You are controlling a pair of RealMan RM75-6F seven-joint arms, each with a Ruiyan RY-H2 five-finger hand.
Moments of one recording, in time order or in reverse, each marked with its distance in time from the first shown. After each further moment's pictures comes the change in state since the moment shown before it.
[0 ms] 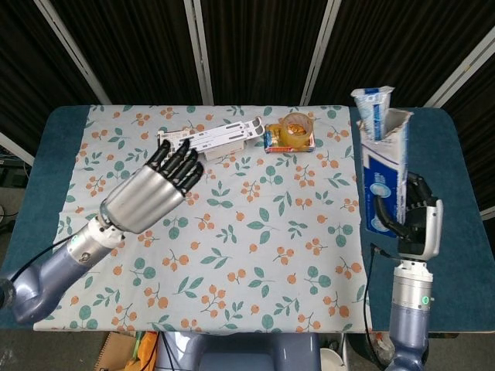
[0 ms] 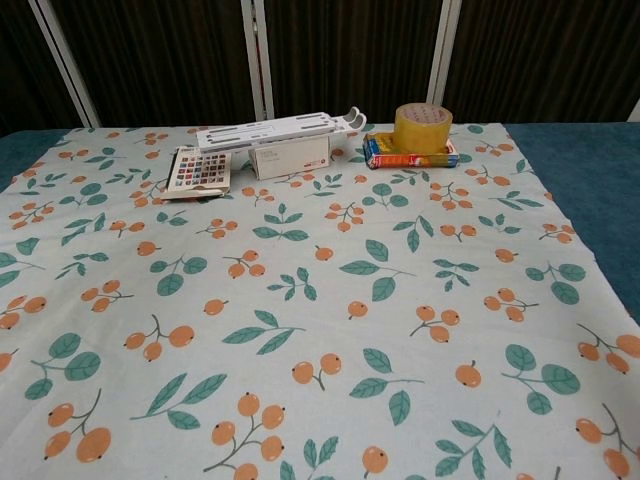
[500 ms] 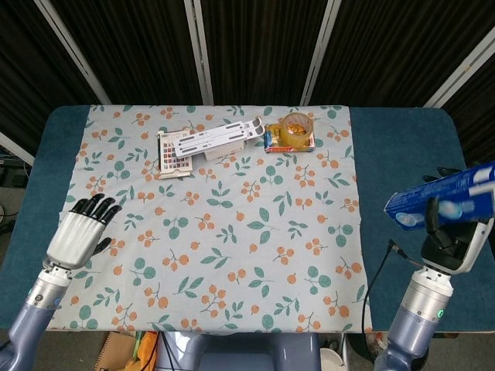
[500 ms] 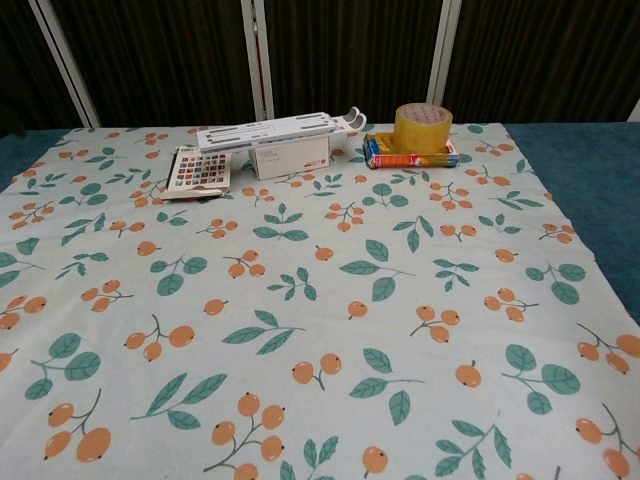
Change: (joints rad) left arm 0.380 -0.246 0.233 0.312 -0.114 0.191 -0.369; right arm -0.026 -0.113 0.064 -0.008 -0.077 0.184 0.077
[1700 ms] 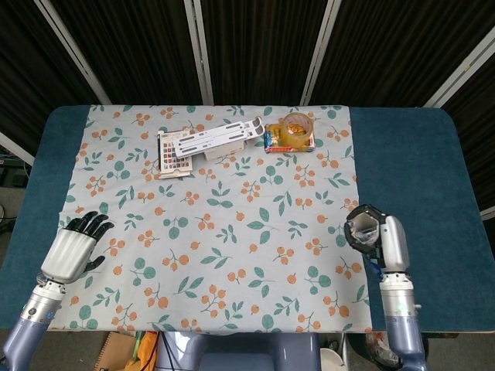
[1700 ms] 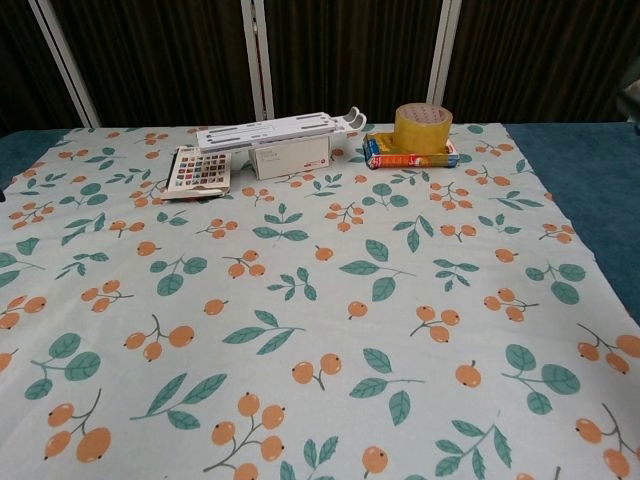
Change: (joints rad) left arm 0.095 -0.043 -0.002 0.097 0.039 -0.050 -0.118; right arm 0.046 0.111 -0.300 0.237 -0.012 -0.333 -0.554
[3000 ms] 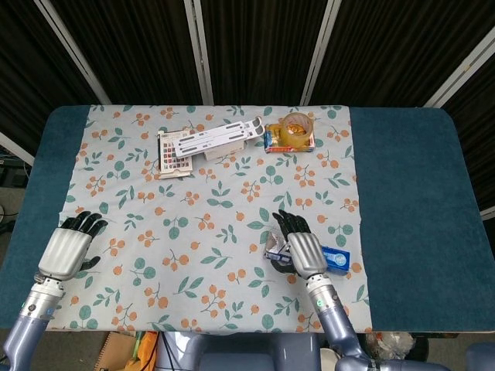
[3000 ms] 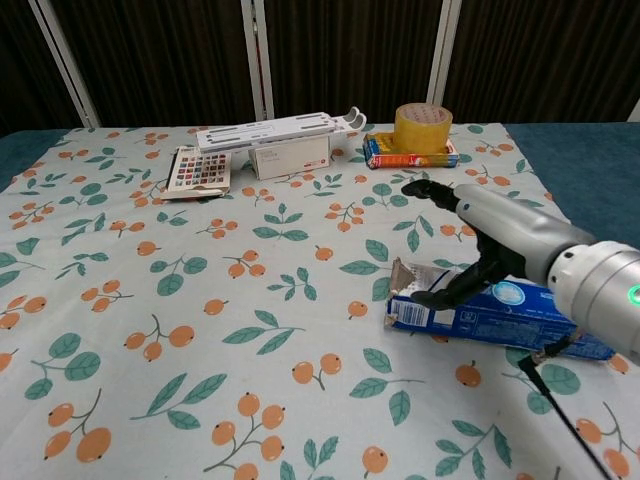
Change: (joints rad) left arm 0.024 0.017 -0.056 -0.046 -0.081 -0.094 0.049; right arm 0.204 -0.264 -0.049 0.066 0.267 -0.245 -0.588
